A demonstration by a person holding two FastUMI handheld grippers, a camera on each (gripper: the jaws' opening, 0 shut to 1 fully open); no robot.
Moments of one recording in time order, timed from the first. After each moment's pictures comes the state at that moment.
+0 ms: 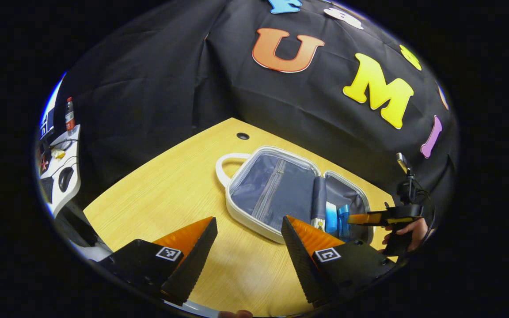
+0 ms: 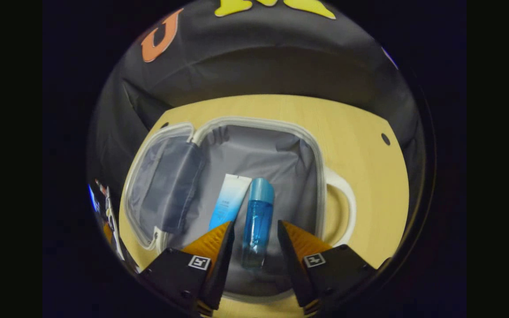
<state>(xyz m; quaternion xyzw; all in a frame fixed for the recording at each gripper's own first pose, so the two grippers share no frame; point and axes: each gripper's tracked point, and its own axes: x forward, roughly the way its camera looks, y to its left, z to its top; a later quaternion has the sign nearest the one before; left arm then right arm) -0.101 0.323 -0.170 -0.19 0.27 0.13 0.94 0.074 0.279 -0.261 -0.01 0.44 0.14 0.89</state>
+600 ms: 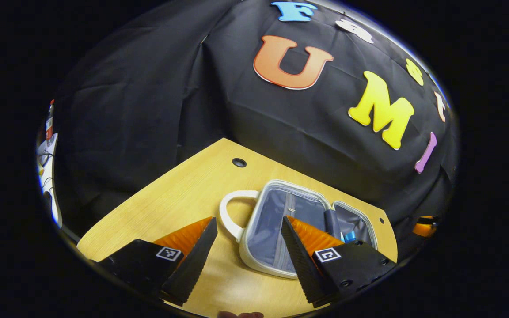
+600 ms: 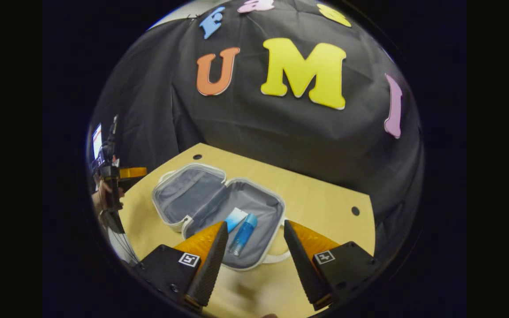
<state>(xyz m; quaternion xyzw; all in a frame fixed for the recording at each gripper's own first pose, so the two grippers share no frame) -0.015 0.416 -0.174 -0.21 0.21 0.08 0.95 0.008 0.217 -0.101 -0.11 0.23 0.20 0.95</state>
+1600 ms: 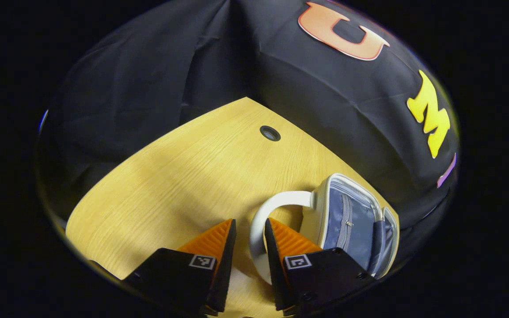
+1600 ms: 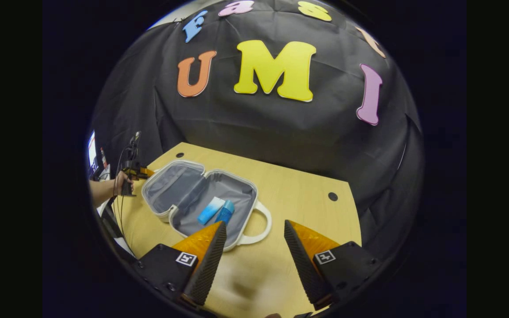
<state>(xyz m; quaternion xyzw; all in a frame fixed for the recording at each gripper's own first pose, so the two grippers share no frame) 0.085 0.456 -0.286 -0.28 0.33 0.09 0.90 -0.019 0.162 -0.113 -0.10 0.25 0.13 0.95</state>
